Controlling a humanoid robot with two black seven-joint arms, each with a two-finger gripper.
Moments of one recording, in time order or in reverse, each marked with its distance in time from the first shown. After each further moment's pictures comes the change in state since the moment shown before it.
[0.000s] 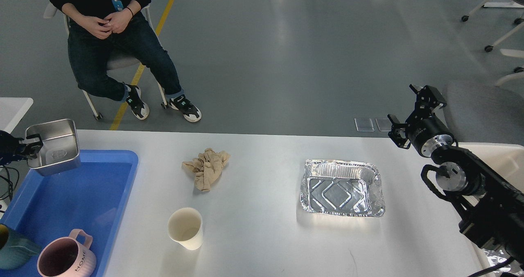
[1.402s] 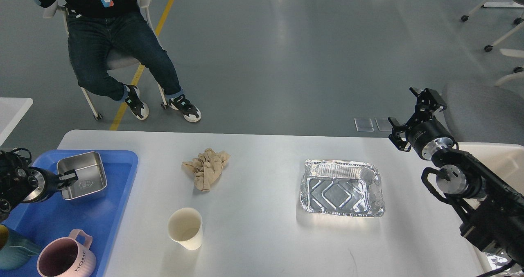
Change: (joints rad) left arm 0.142 -0.246 0.081 0.223 0.006 0.203 -0.076; right arm -0.017 -0.006 0.000 0.016 -0.001 -0.012 0.000
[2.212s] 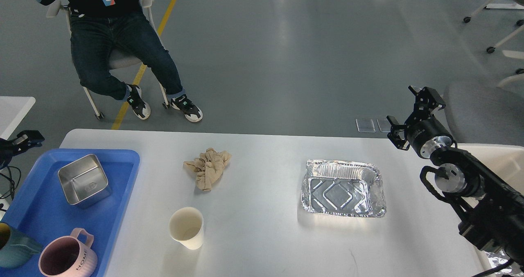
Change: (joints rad) left arm -0.122 0.156 -0.016 0.000 -0.168 0.004 0.018; right arm 0.007 0.005 -0.001 0.000 0.000 -0.004 0.000
